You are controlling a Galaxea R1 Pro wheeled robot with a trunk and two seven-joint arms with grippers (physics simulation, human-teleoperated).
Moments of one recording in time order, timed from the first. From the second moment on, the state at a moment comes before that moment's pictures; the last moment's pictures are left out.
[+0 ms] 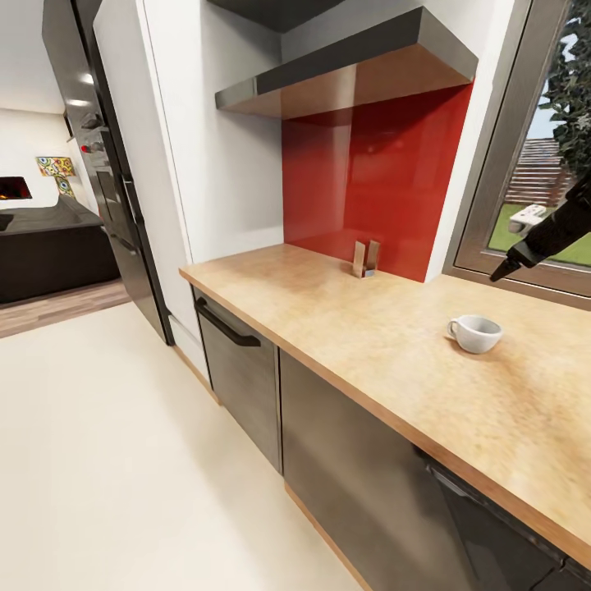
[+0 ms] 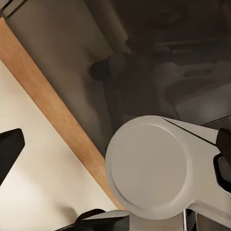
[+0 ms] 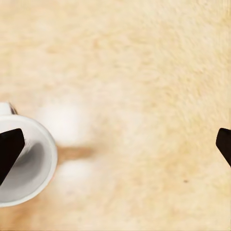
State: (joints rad) left arm -0.04 0.24 0.15 -0.03 0.65 -0.40 -1.57; right arm -1.82 -0.53 0.65 -0.42 0.63 0.78 1.38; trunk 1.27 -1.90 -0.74
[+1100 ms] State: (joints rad) left arm -0.04 0.24 0.15 -0.03 0.65 -0.40 -1.57; right arm -1.82 -0.52 0.65 -0.35 0.63 0.71 1.39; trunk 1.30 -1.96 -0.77
